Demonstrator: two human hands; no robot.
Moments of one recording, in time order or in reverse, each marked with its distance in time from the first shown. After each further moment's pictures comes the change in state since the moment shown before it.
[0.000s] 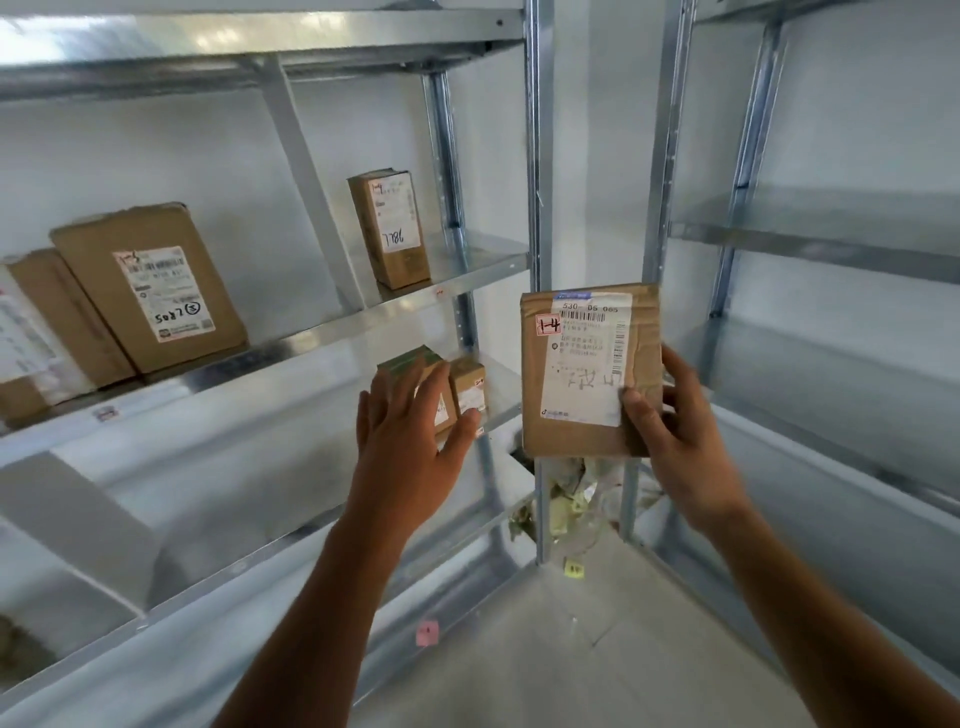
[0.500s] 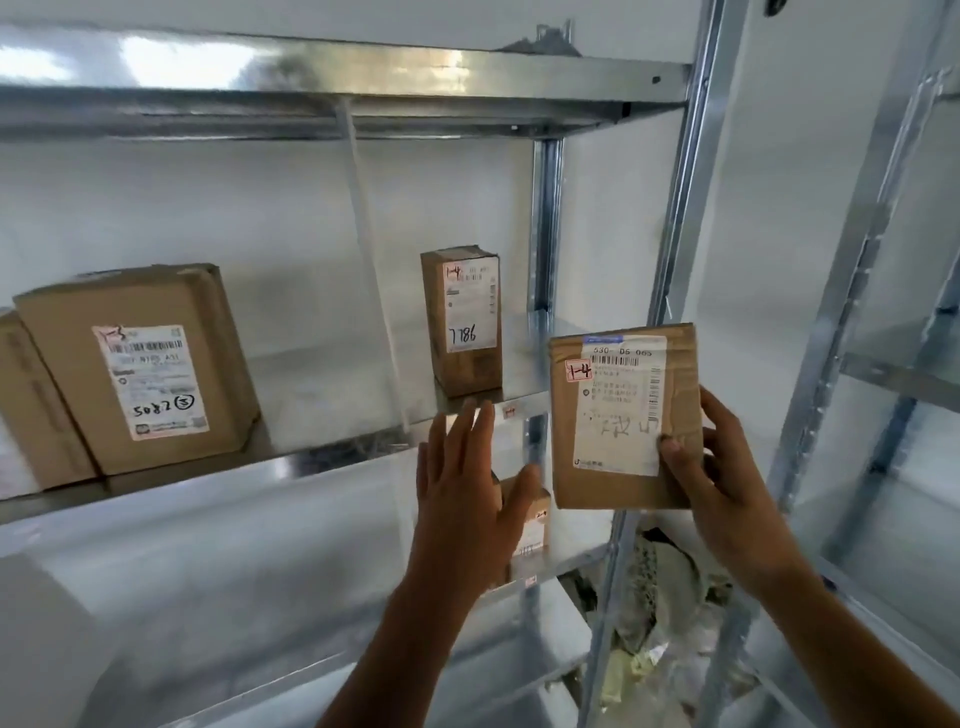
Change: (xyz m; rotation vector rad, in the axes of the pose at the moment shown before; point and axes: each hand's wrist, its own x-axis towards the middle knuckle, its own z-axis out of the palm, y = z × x) left_hand 0.195 -0.065 0.095 -0.057 0.204 -0.131; right_hand 0.272 0.066 0.066 -0.063 -0.202 -0.134
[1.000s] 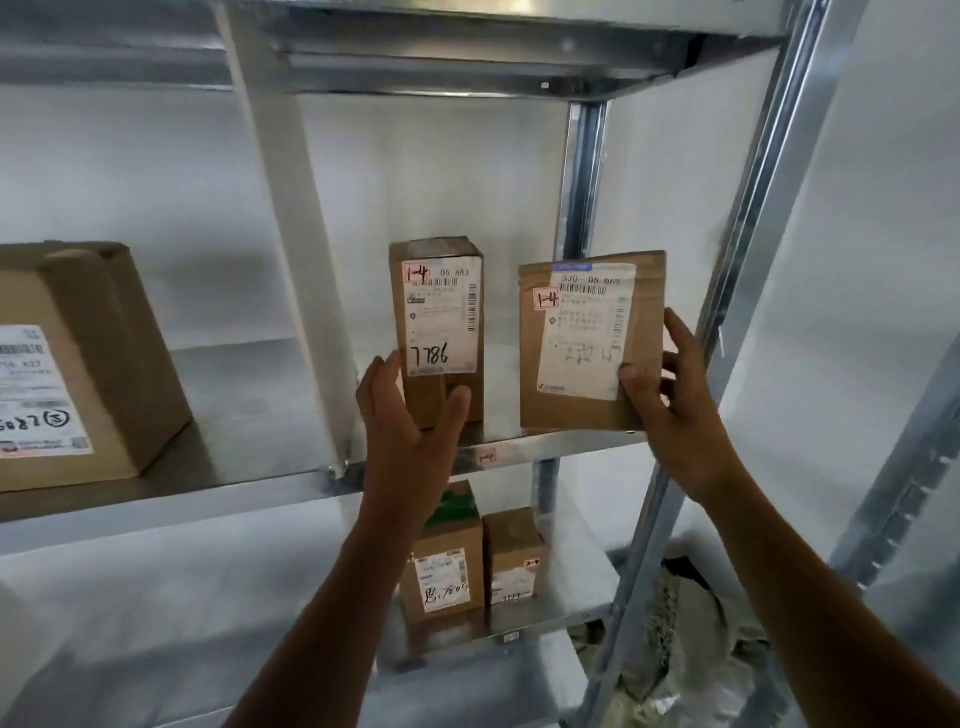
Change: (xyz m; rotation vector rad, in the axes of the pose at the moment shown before) left_hand 0.145 -0.031 0.059 -0.341 0.359 -0.290; right_hand 0.214 0.054 0.017 0.048 -0.159 -0.140
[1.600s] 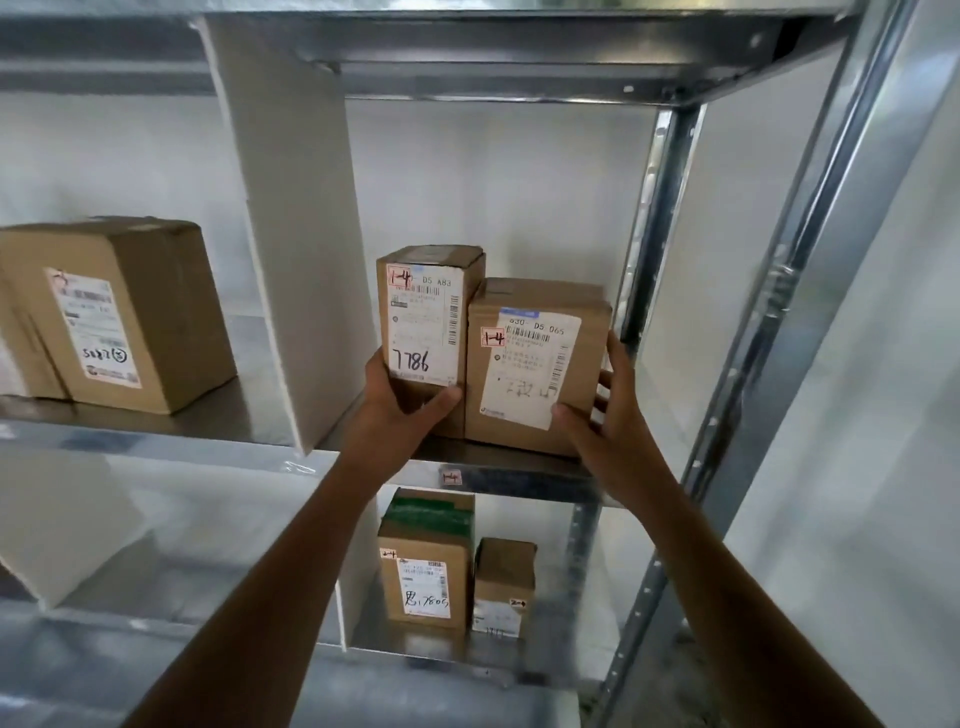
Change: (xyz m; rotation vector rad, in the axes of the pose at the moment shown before) left_hand 0.037 -0.024 0.039 0.050 0.057 -0.261; right_hand 0.079 0.070 0.019 0.116 -0.370 -0.010
